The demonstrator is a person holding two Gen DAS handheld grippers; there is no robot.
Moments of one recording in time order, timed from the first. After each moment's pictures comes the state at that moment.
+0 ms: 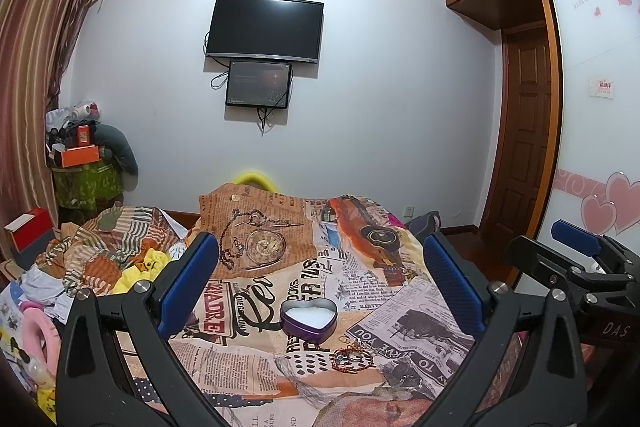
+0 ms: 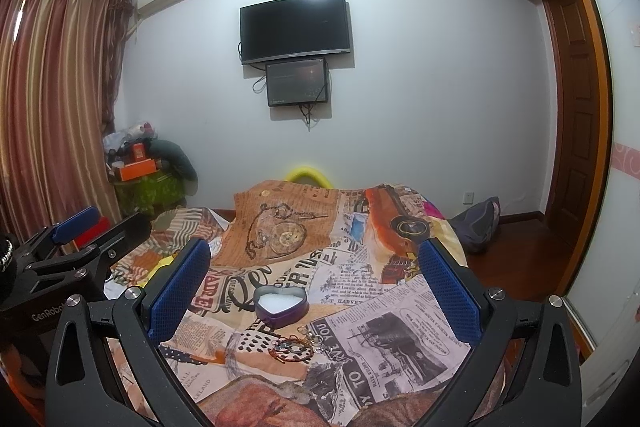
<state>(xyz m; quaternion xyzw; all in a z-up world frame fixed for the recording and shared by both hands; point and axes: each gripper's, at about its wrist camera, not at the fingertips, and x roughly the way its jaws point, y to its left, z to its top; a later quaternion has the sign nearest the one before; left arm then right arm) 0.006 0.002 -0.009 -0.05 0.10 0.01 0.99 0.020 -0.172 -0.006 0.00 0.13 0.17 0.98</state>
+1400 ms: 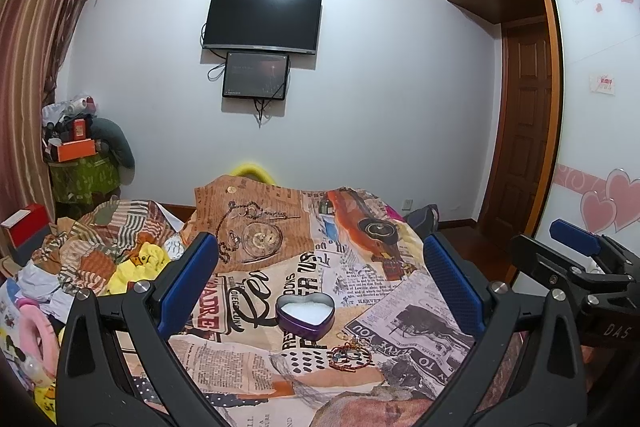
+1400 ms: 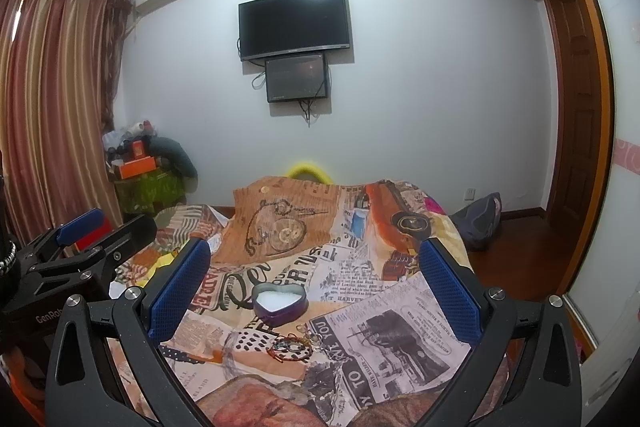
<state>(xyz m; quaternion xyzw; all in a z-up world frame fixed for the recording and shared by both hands) 0.018 0.002 -0.012 -0.05 0.11 0.00 0.99 0.030 -0.174 -0.010 0.01 0.14 0.17 0.98</state>
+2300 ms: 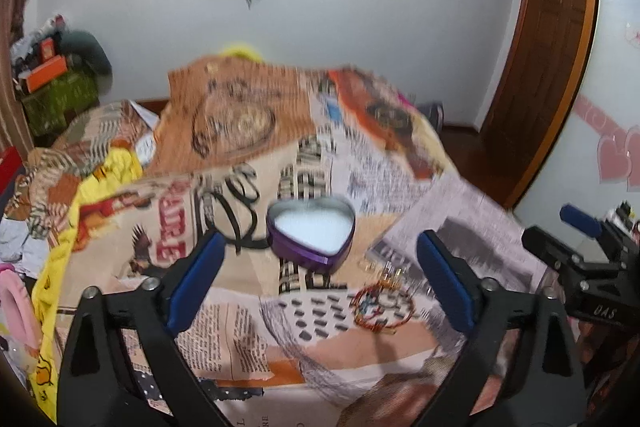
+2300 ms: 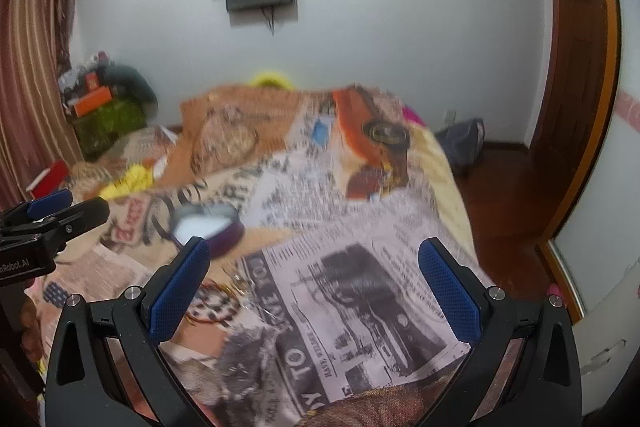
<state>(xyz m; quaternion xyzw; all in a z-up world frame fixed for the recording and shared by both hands) 0.149 0.017 -0.121 -0.06 0.34 -0.03 0.94 0.131 -0.195 -0.101 -0.02 0.31 0.13 0.94</state>
